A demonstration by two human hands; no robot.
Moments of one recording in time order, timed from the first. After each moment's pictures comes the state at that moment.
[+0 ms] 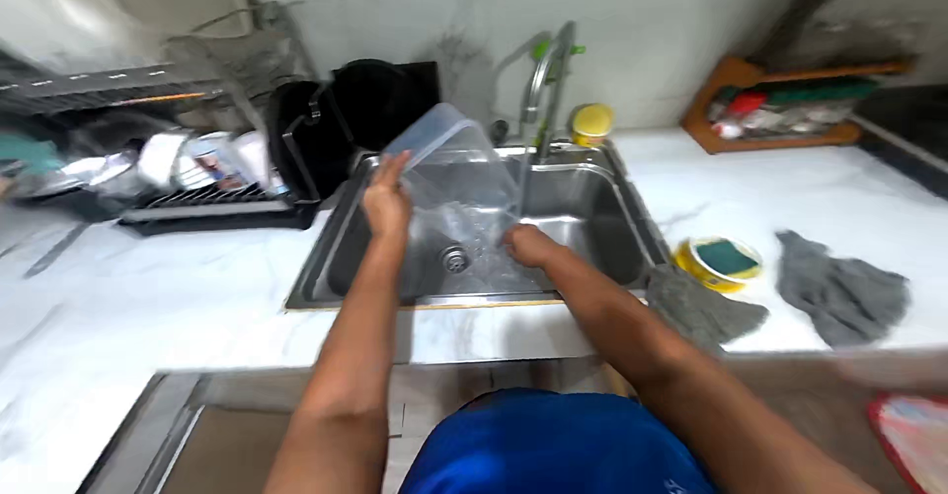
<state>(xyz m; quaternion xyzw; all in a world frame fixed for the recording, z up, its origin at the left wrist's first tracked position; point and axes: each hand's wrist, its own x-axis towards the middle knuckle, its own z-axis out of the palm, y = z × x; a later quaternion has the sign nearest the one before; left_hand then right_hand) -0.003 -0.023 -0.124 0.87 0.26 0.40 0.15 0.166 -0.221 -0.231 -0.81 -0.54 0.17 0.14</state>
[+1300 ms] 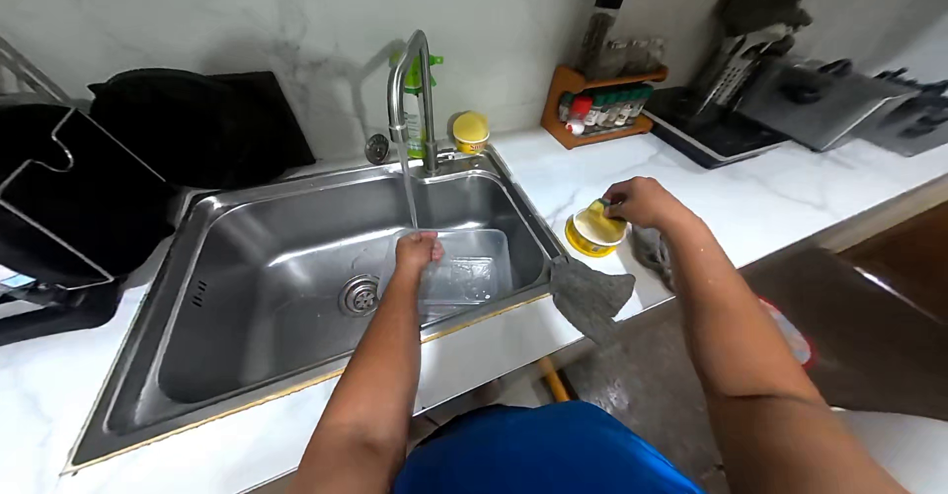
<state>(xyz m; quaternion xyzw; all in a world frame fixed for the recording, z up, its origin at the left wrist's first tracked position) 0.143 -0.129 -0.256 0.71 0.24 0.05 0.66 0.259 -0.524 -0.122 -0.97 -0.17 0.05 0.18</state>
